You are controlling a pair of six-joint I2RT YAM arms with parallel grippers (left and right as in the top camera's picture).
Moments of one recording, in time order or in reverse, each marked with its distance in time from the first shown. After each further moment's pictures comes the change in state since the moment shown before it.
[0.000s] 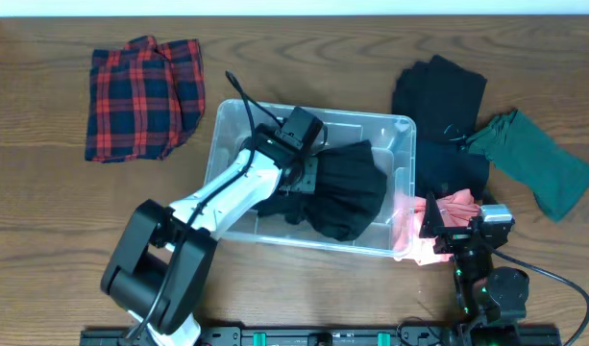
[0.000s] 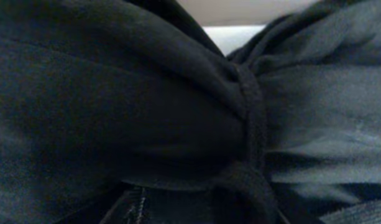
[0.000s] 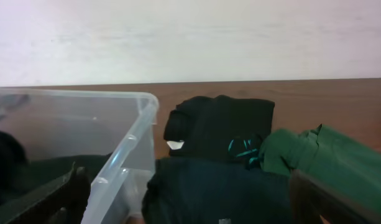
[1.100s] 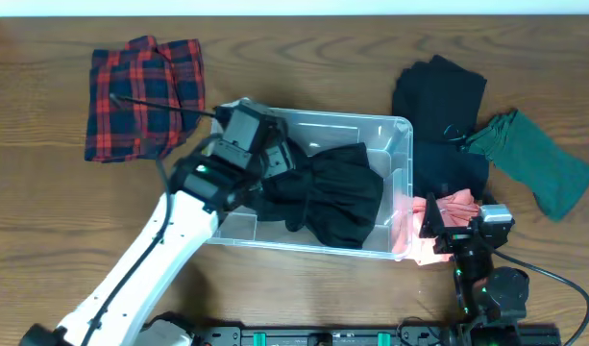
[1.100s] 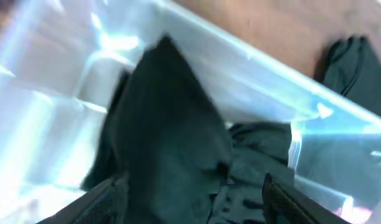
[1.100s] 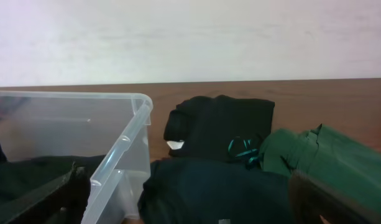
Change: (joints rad) left arm 0.089 -0.486 -0.042 -0.111 -0.136 -0.341; right arm 0.000 0.000 0.000 0.000 0.000 0.000
